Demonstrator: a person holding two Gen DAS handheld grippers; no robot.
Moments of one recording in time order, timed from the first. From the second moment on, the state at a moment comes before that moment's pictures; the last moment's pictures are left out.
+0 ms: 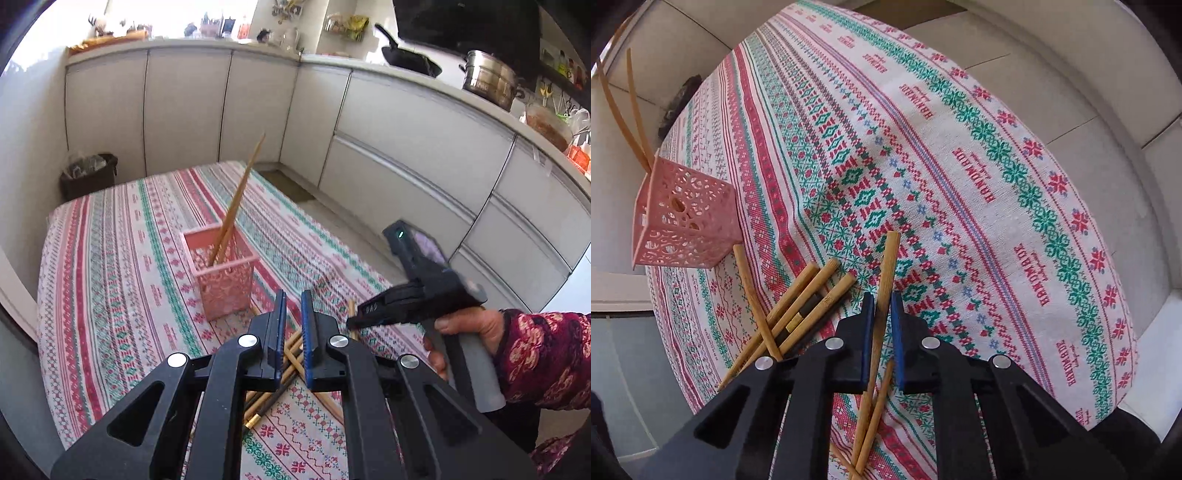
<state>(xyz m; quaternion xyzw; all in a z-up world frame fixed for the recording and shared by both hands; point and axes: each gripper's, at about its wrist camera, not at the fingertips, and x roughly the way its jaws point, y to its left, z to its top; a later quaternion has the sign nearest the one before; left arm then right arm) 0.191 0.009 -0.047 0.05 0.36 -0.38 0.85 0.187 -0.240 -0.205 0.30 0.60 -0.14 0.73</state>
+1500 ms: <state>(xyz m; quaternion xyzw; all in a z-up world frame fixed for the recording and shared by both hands) 0.165 -0.015 -0.037 -0.02 0.28 -0.24 0.93 0.161 -0.264 -0.114 0.31 0.40 0.01 0.86</state>
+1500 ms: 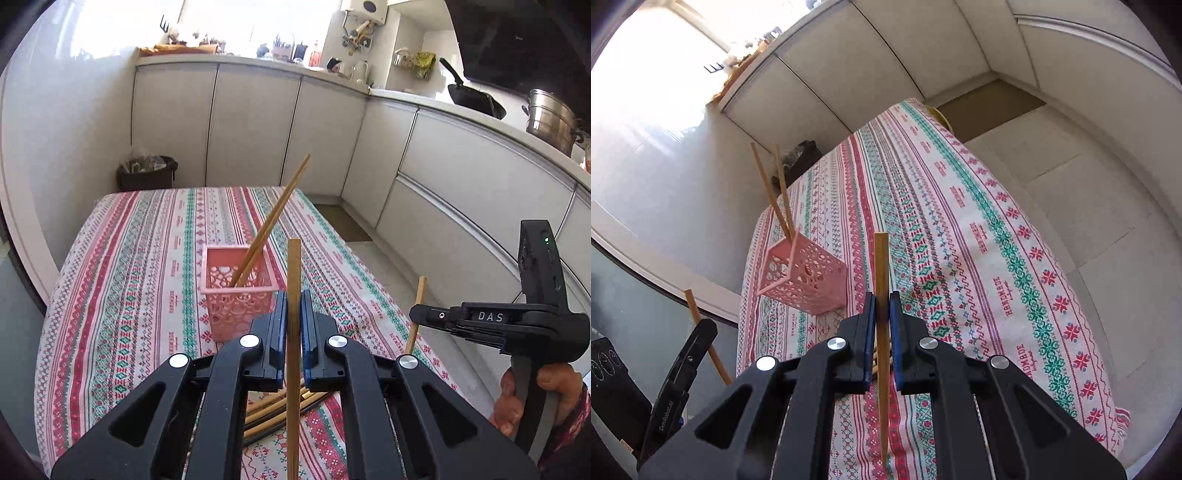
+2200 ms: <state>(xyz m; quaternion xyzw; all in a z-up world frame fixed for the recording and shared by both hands) 0.158 0.055 0.078 -0.13 0.11 -0.21 0.96 0.145 -0.203 0.079 0.18 0.17 0.07 0.97</state>
